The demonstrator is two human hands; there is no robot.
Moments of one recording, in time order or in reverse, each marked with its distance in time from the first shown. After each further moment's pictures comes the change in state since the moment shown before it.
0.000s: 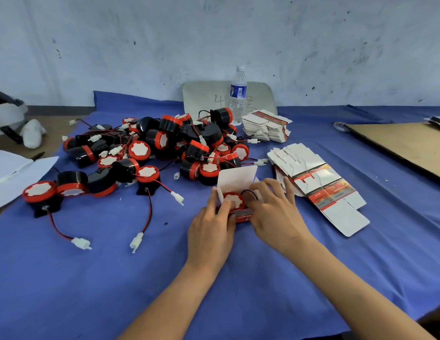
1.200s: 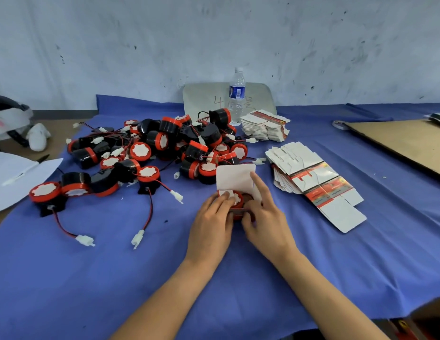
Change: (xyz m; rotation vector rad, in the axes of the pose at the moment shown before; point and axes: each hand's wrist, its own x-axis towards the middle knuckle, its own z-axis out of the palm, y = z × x) left_hand -0.003 0.000 0.001 -0.161 0.080 0.140; right_hand -0.013 -0.013 0.032 0.456 0.280 0.089
